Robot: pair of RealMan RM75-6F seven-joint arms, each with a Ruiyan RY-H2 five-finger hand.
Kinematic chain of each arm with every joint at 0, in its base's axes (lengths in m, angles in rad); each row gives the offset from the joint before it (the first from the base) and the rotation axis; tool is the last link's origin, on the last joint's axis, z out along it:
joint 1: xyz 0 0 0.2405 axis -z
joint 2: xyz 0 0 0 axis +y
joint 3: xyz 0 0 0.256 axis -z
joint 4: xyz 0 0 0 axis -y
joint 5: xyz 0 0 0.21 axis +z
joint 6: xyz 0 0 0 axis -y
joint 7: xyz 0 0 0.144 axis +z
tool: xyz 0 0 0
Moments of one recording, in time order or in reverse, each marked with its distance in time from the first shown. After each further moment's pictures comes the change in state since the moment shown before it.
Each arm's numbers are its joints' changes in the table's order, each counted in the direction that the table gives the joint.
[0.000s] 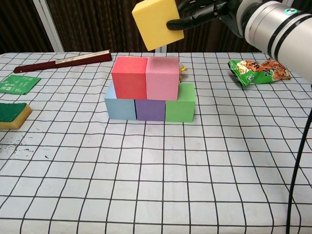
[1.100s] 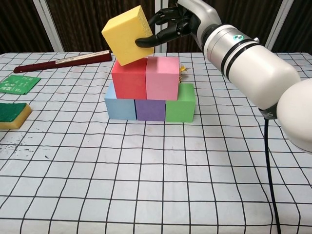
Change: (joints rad) left arm -0.011 -0.002 0.008 -0.033 -0.003 -0.019 -0.036; right arm -0.054 -0.209 -0.023 -0.188 -0.067 -0.011 -0.045
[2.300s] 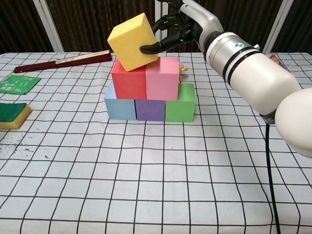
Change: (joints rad) left arm 0.001 -0.001 0.002 -0.006 -0.003 0.009 -0.001; right arm 0.028 -0.009 0.003 -0.040 -0.043 0.025 0.011
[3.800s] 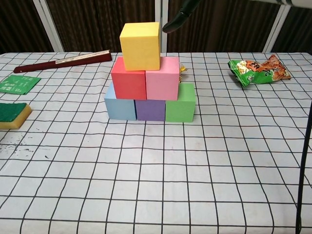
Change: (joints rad) left arm 0.005 0.004 -0.005 0.019 0.006 0.007 0.002; right arm -0.161 0.525 -0.007 0.463 0.404 0.183 -0.585
